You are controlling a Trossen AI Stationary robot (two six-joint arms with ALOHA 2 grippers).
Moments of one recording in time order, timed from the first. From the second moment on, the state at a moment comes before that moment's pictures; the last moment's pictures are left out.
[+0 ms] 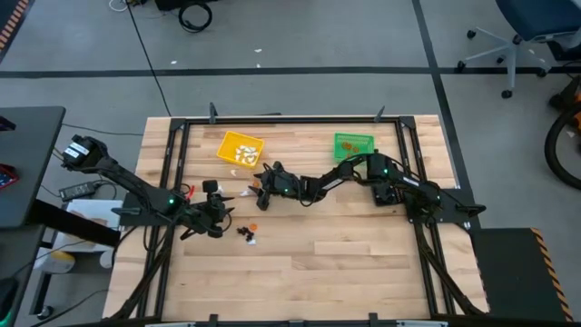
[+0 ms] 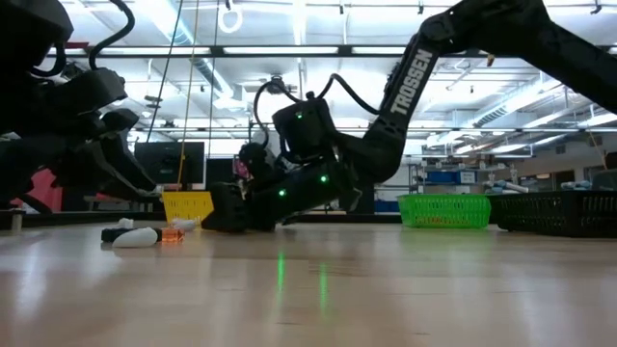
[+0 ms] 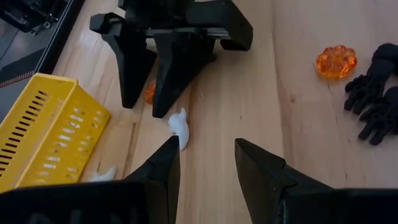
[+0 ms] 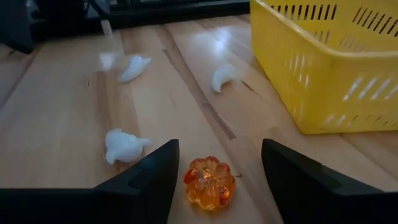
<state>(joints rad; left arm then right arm) -0.48 1.00 0.21 -0.09 -0.72 -0.11 -0.10 2.47 1.36 0.78 0.25 0.11</state>
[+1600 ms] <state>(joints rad) -0.48 1.00 0.21 -0.08 -0.72 -0.12 -0.10 2.08 1.35 -0.07 0.19 0.02</state>
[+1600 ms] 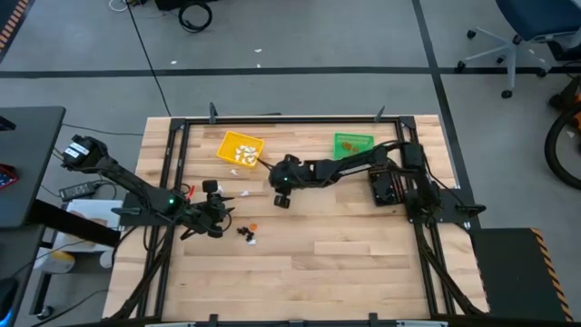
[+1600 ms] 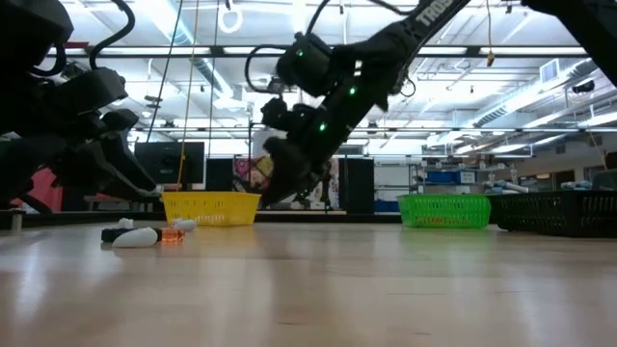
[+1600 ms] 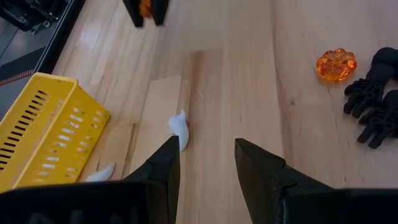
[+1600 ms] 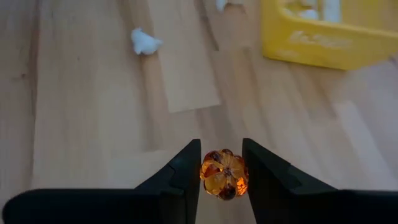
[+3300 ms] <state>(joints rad) -0.48 1.00 0.21 -0.07 -0.72 -0.12 -0.59 1.76 1.36 -1.15 0.22 0.40</state>
